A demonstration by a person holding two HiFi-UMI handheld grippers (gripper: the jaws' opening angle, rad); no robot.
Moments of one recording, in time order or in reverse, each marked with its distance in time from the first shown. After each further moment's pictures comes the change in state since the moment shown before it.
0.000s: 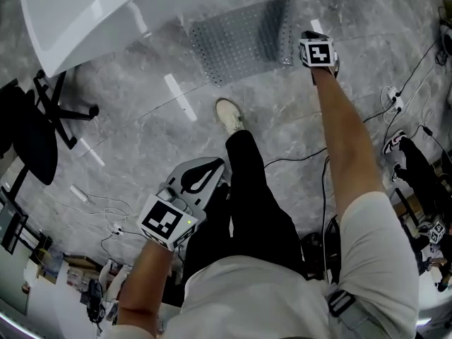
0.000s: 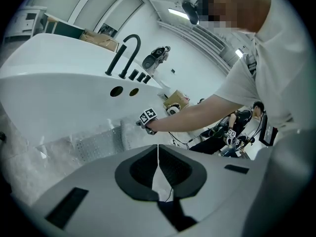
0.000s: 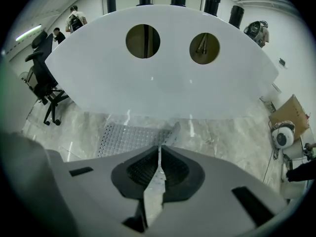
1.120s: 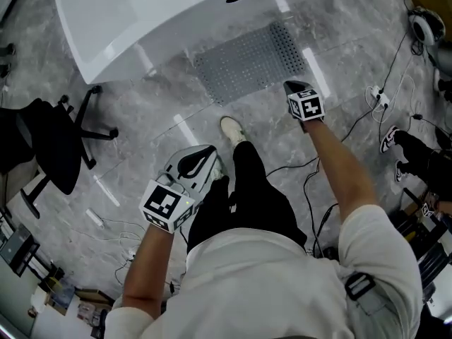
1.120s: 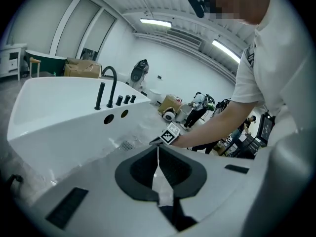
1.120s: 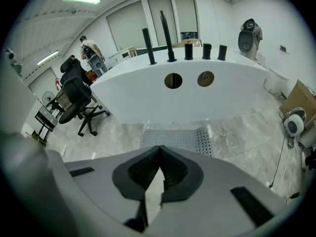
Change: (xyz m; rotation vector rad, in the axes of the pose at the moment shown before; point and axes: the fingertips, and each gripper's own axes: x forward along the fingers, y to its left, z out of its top) left arm -0.086 -0.081 0.052 0.257 -0.083 0.033; right arm -0.220 0.087 -0.062 0.070 -0.110 0.239
